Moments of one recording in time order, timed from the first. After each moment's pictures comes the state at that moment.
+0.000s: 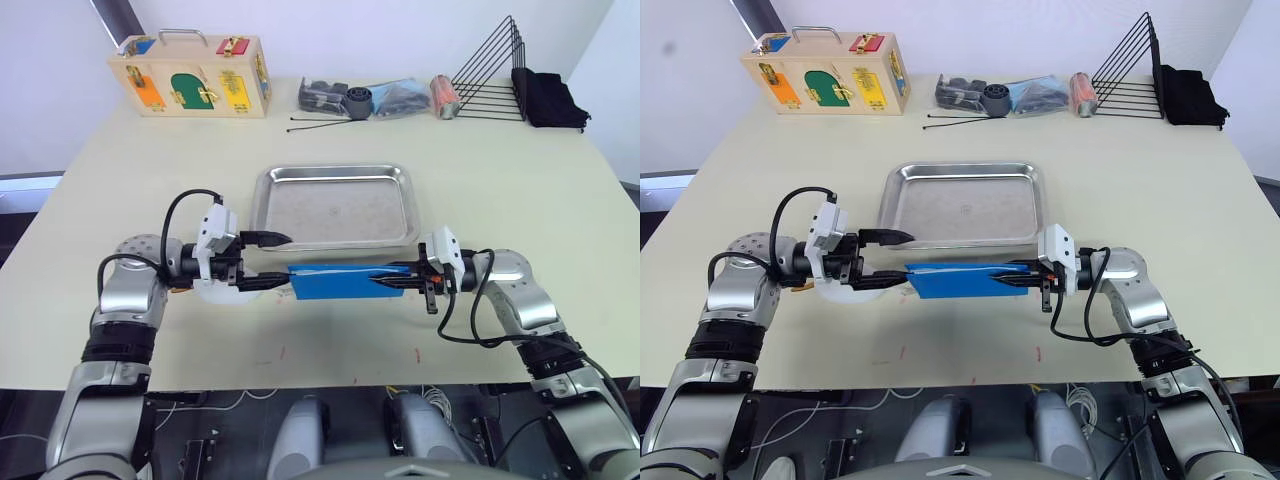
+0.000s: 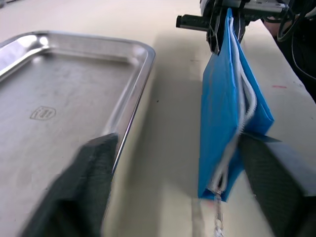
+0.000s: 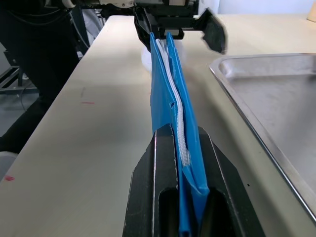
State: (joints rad) left arm -0.48 0.71 0.02 0.36 -0.39 0.08 -1.51; right arm -0.46 -0.39 0.20 0.17 0.32 0.04 1.29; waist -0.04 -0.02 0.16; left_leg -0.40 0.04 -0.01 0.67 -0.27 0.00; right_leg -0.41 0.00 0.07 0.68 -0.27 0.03
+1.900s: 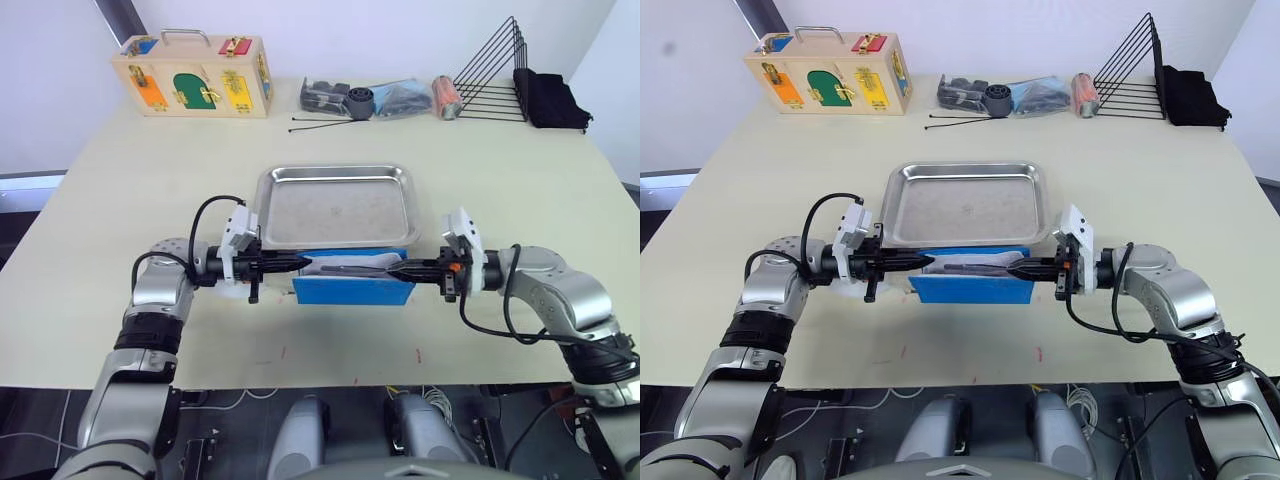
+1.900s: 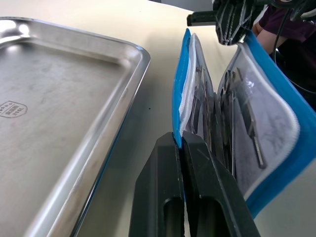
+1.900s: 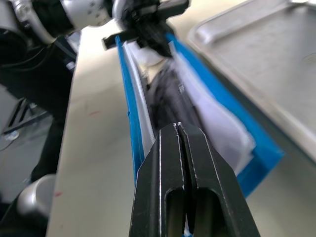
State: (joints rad) left arm -0.54 0.61 -0.01 0.48 -0.37 0.13 -1.52; right arm -0.43 -0.59 0.16 -0.16 0.56 0.66 1.11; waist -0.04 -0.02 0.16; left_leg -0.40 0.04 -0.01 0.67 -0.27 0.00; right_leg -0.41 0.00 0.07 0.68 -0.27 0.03
